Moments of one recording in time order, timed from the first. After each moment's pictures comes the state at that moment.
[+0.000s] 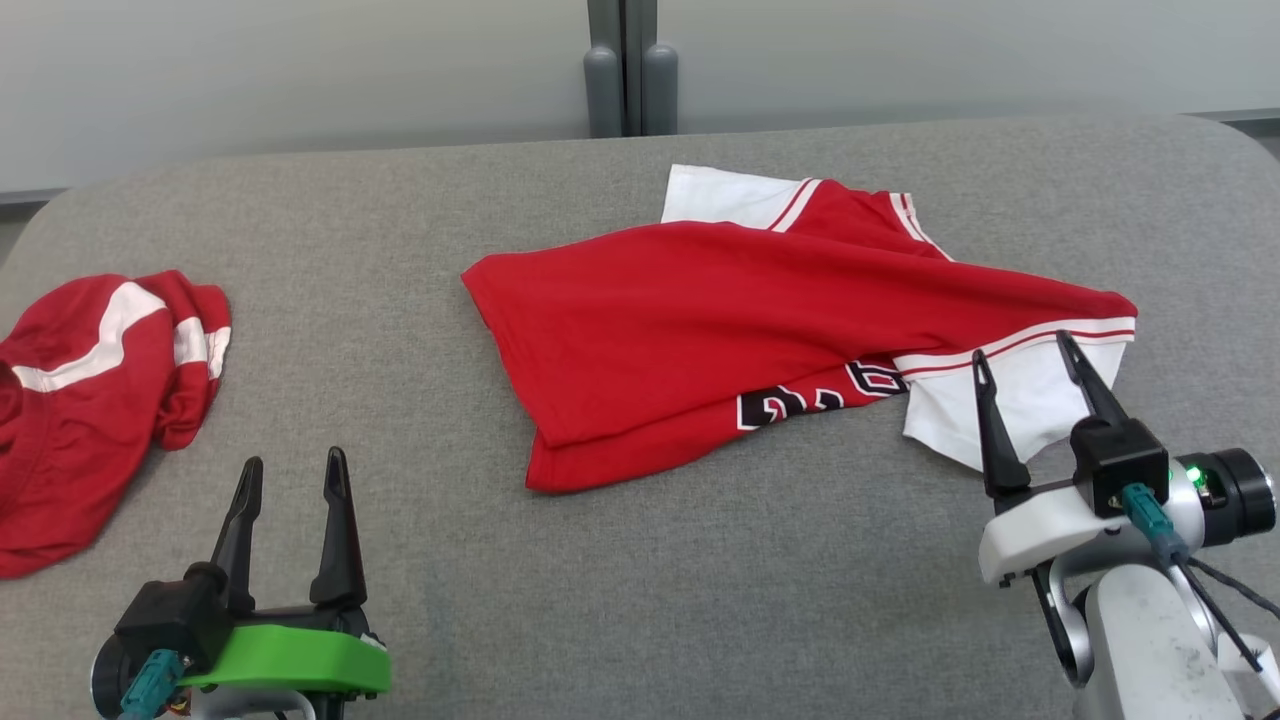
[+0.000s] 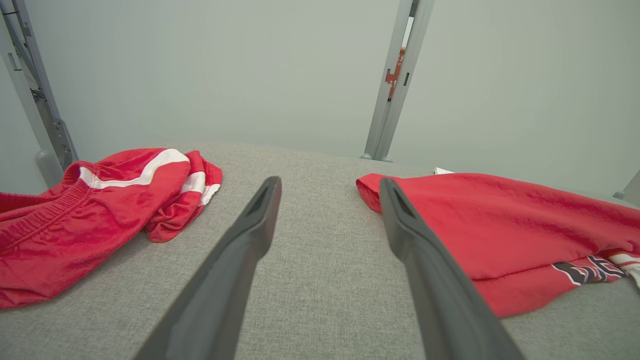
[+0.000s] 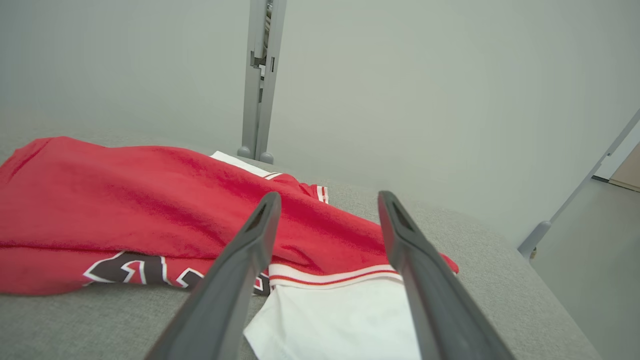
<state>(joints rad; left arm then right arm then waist) -0.03 0.05 0.02 0.15 -0.26 -0.12 -0.26 -0.23 -0.06 -0.08 0.28 -0.19 0.13 -0.26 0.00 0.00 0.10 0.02</state>
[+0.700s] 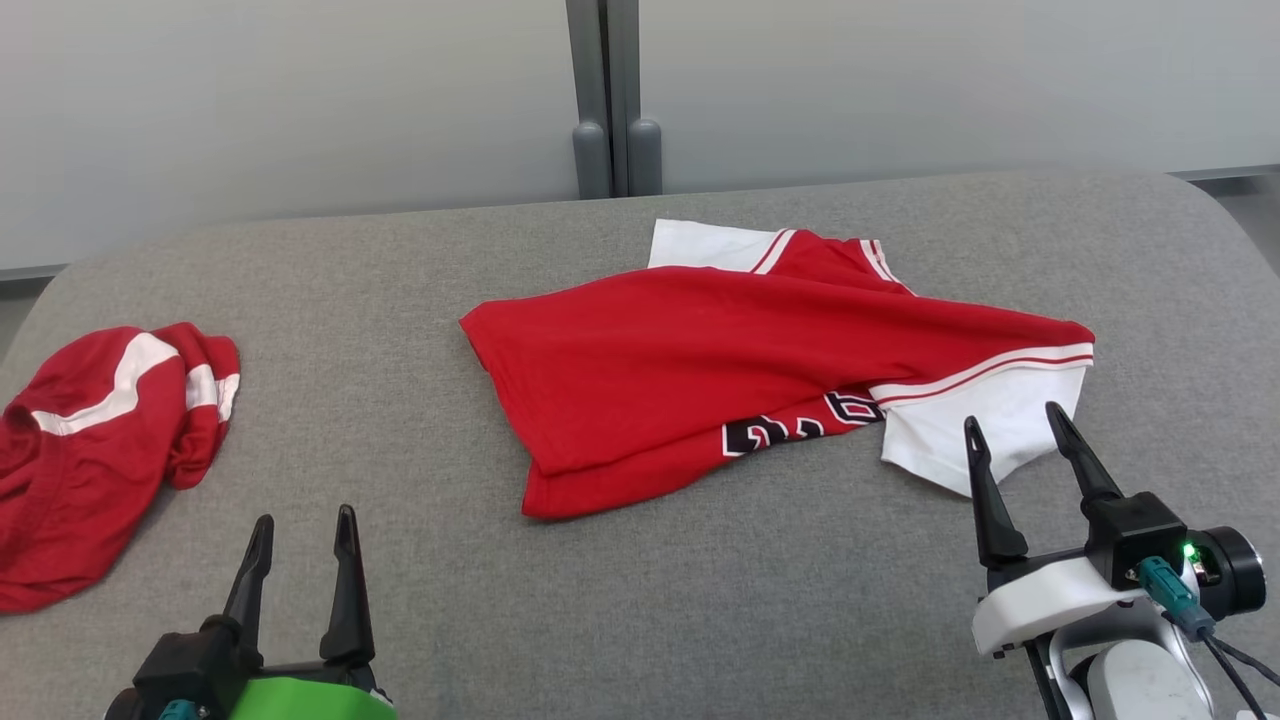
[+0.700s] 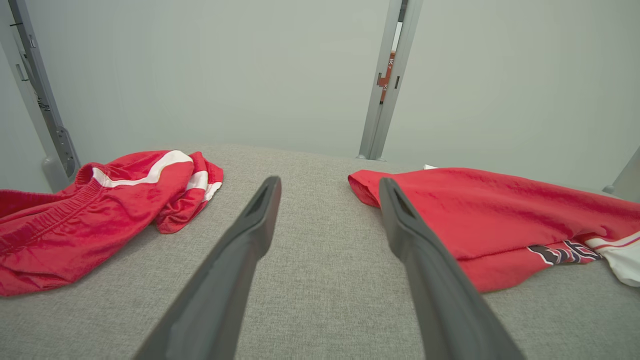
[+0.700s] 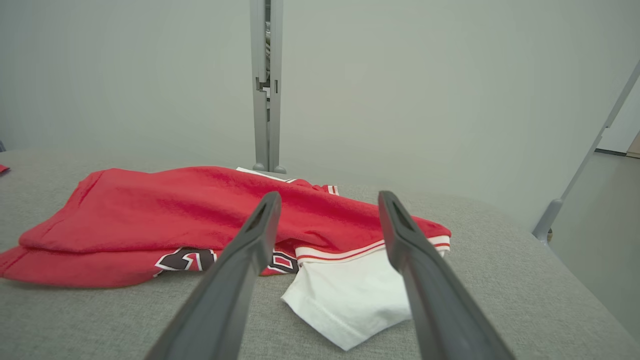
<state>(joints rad) 0.06 0.05 0.01 0.14 -0.25 -0.11 -0.26 -0.06 -0.05 -0.03 0.17 -0.06 0.13 -0.25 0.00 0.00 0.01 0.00</state>
